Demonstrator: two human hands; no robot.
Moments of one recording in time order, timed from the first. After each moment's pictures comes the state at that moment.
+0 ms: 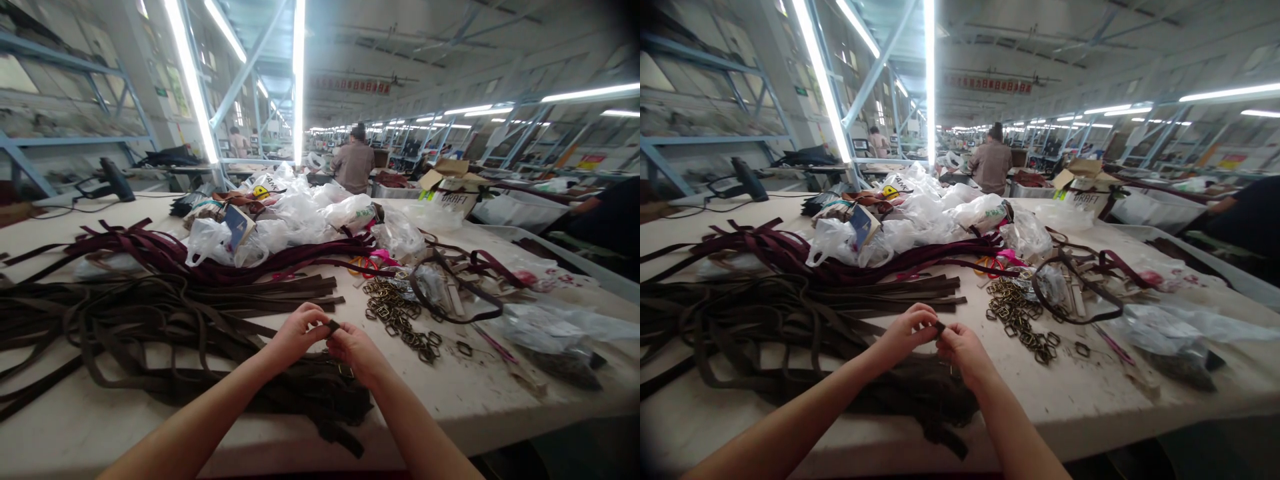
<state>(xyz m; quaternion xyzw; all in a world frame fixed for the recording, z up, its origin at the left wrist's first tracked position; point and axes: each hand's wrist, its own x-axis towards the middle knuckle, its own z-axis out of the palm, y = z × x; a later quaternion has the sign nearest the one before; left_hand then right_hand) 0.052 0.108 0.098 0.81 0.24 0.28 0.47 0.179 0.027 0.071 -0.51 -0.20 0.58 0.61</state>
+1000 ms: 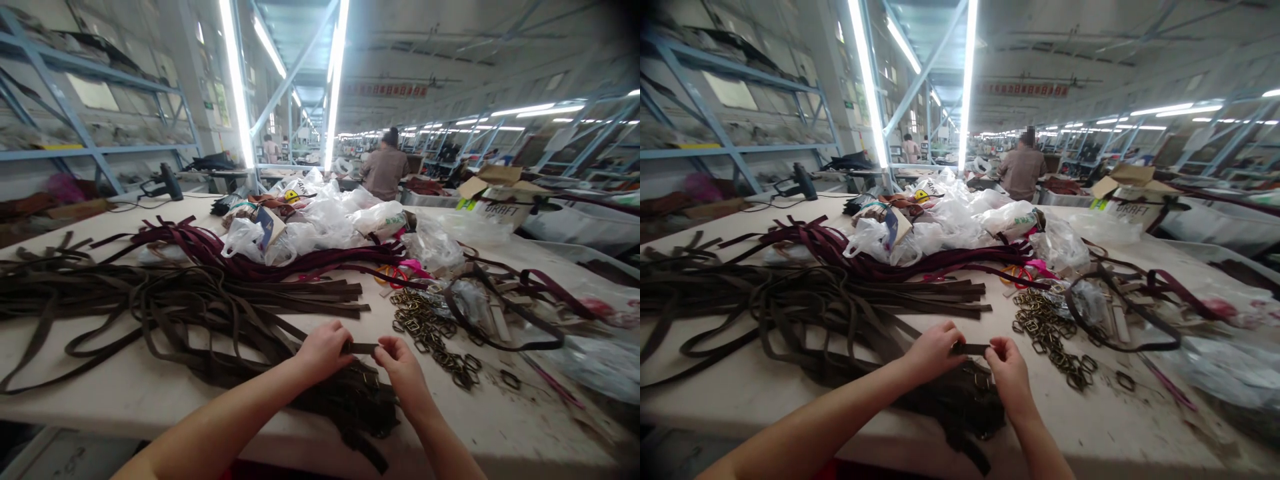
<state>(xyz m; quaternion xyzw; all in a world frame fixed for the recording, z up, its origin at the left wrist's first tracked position) 0.044 0.094 0.074 0.94 0.26 0.13 0.17 0.196 0.005 0.032 -0.69 -0.35 0.30 0.56</state>
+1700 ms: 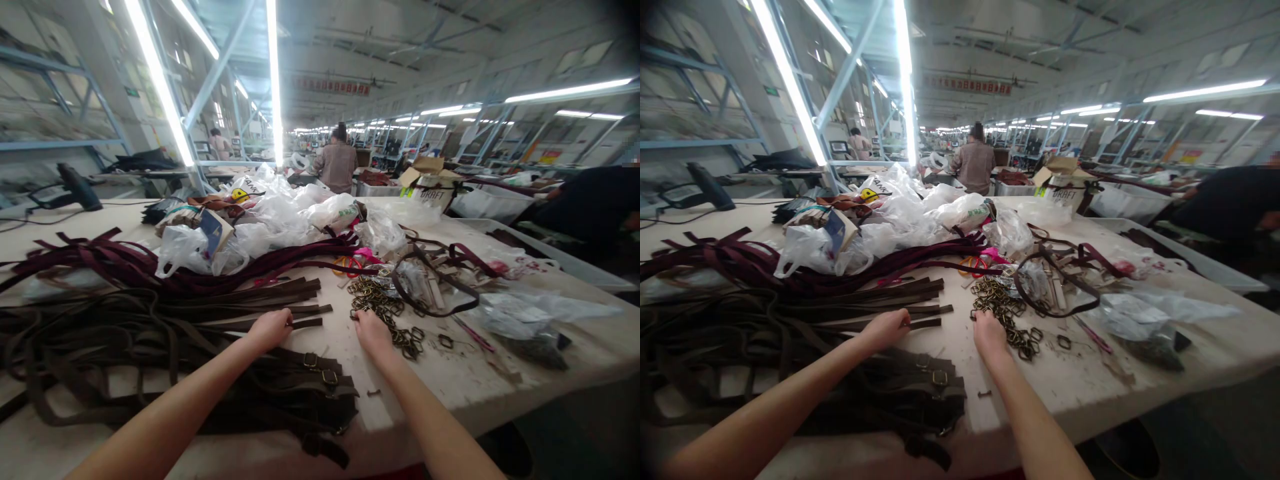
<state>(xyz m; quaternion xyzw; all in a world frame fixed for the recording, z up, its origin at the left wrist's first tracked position) 0.066 0.172 0.058 0.93 0.35 -0.01 0.10 0.285 0.031 0.025 -0.86 -0.49 0.03 0.12</state>
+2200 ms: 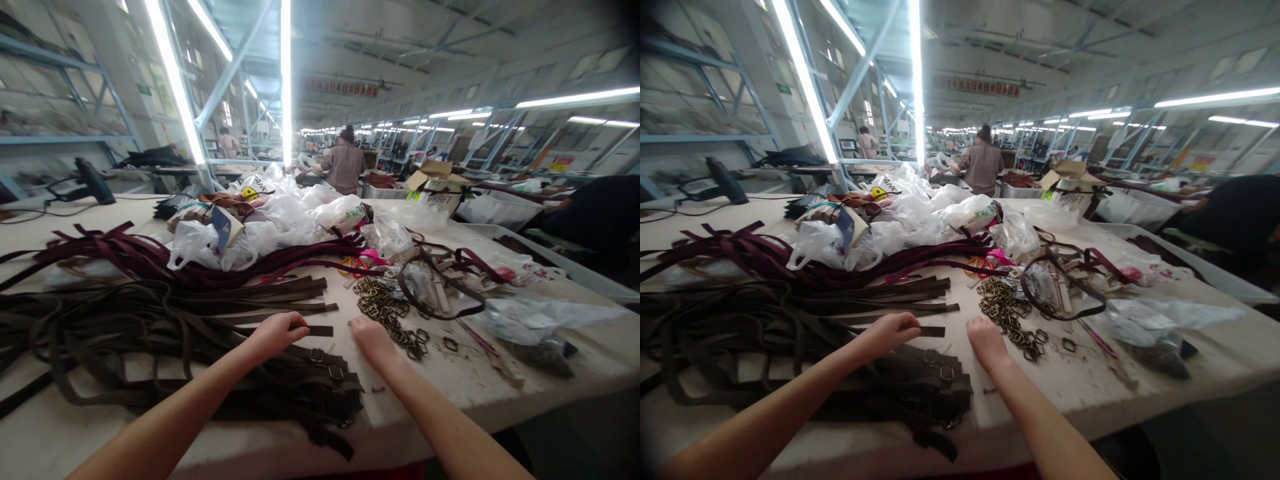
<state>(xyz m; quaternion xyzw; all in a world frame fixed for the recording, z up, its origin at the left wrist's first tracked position) 0.045 0.136 0.093 0.89 0.32 0.10 0.32 0.252 0.024 0.050 -0.80 -0.59 0.01 0.11</state>
